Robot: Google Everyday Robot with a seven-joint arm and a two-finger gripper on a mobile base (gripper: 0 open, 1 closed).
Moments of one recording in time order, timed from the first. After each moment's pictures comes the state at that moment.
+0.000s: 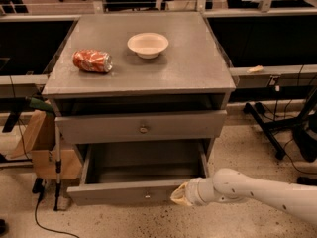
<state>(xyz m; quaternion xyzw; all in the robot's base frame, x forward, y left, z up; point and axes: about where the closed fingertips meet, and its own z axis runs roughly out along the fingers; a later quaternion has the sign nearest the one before) 0.497 -0.082 0.401 -0.56 0.75 0.19 0.29</state>
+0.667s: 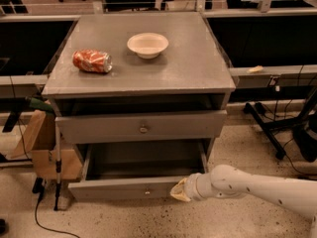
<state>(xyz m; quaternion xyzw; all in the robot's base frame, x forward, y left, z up) 0.519 -0.082 0.404 -0.56 0.75 0.17 0.30</state>
